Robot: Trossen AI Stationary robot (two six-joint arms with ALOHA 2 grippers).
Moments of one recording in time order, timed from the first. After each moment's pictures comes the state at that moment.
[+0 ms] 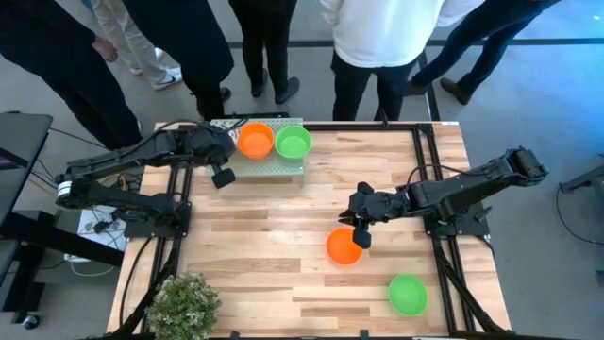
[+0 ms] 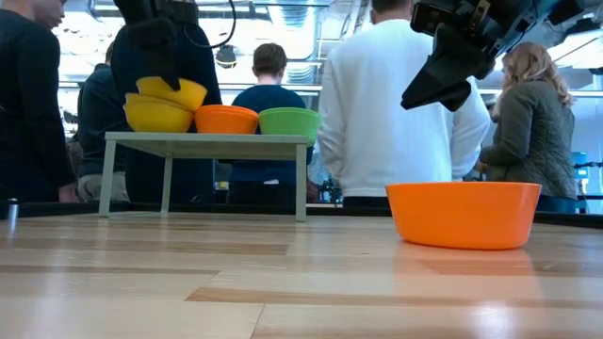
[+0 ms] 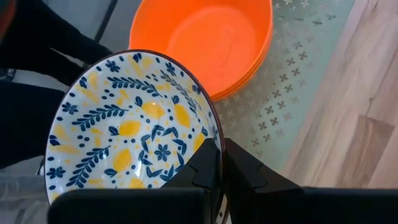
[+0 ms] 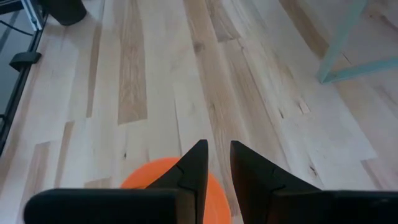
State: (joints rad) left arm 0.29 1.09 1.13 -1.05 -0.42 0.11; right arm 0.23 1.21 0.71 -0.19 0.21 0.37
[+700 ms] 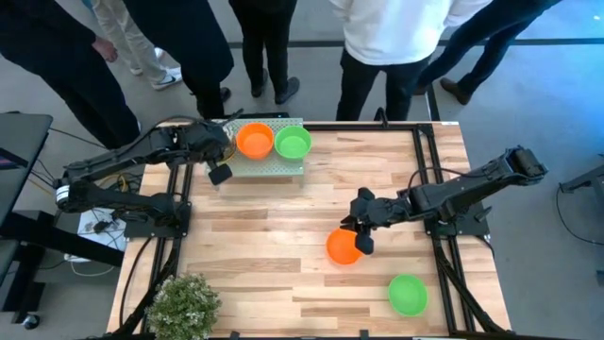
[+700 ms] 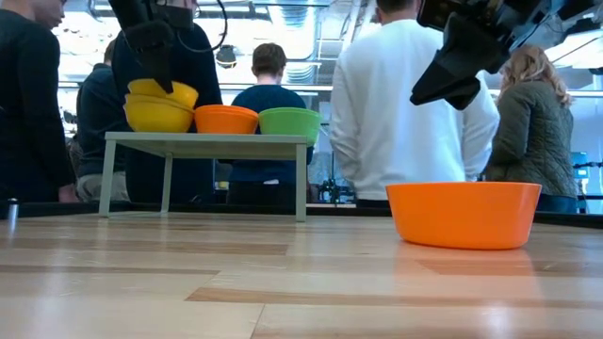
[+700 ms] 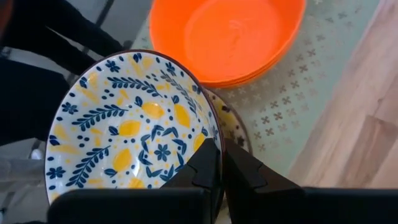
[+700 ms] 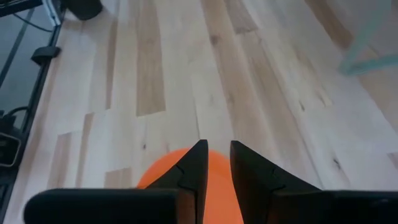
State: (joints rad) left arm 0.36 1.06 1.12 -1.08 -0.39 0.10; right arm 0.28 1.21 0.71 -0.20 0.20 0.42
